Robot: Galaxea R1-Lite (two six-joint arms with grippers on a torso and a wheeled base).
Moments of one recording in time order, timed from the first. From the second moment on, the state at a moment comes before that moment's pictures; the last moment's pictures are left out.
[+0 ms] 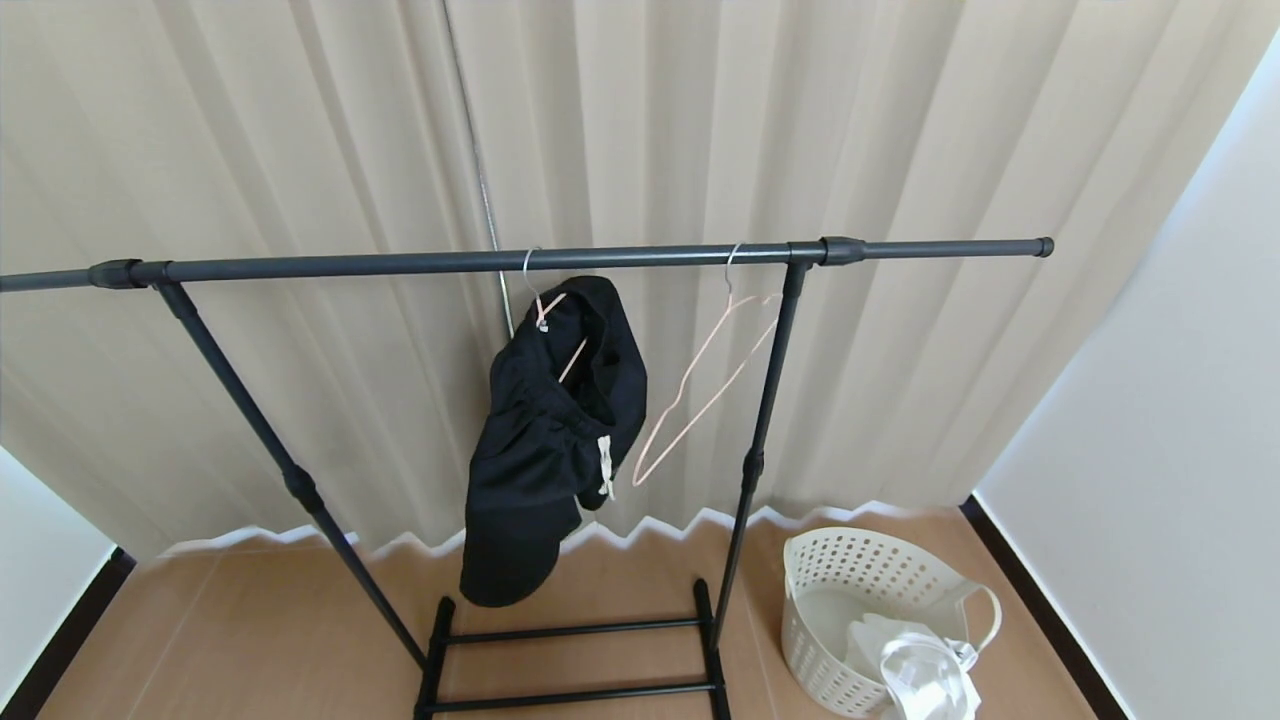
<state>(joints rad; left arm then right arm) 0.01 0.01 -0.04 0.11 -0.07 0.00 0.01 0.00 0.00 0.01 0.00 -0.02</state>
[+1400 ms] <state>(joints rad) 0.00 0.00 -0.05 0.10 -0.07 0.00 0.01 0.00 0.00 0.01 0.02 0.00</state>
